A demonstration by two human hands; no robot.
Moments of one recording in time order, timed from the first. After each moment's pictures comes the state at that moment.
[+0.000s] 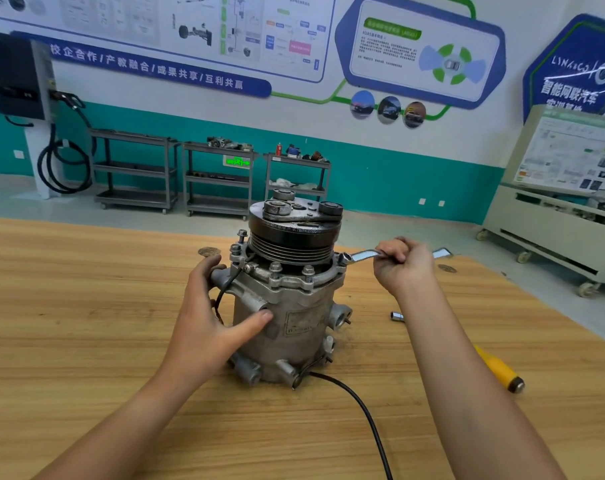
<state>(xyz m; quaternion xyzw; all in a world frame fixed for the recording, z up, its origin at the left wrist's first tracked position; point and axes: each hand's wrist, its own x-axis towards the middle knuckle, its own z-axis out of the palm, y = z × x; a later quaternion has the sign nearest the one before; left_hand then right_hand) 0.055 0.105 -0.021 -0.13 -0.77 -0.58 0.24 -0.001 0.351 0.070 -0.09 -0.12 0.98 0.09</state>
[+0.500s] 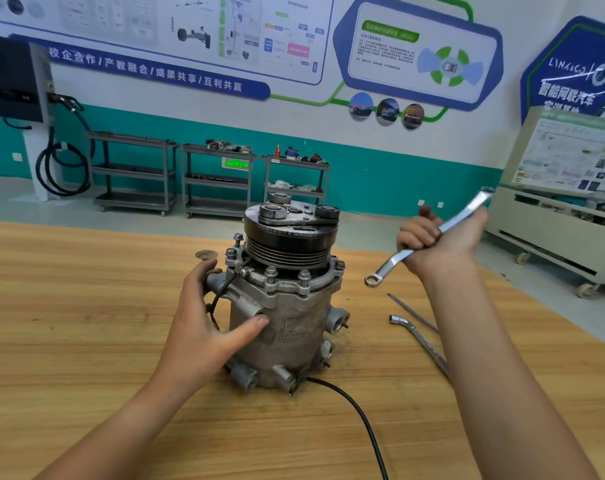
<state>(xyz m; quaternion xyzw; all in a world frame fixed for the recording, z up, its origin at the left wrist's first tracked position) 0.055 0.105 -0.021 -0.13 -0.77 -0.58 0.24 0.030 0.359 0.108 -0.02 -0.27 0.95 0.16</state>
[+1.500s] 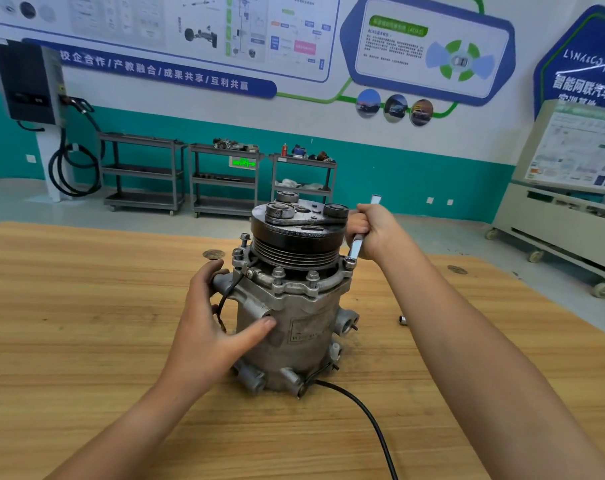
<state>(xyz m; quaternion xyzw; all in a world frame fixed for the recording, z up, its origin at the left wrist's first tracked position) 0.054 0.105 -0.021 -0.14 -0.76 -0.58 0.24 -0.041 0.315 0.105 -0.10 -0.36 0.93 -0.03</state>
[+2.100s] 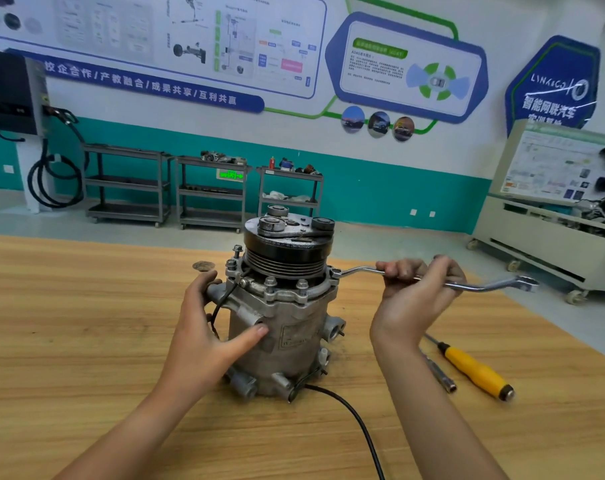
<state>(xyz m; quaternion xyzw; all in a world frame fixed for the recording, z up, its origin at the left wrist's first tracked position) 0.054 0.106 -0.021 -0.13 -0.76 -0.59 0.24 0.065 0.296 0.059 0.06 -0.32 0.80 0.51</state>
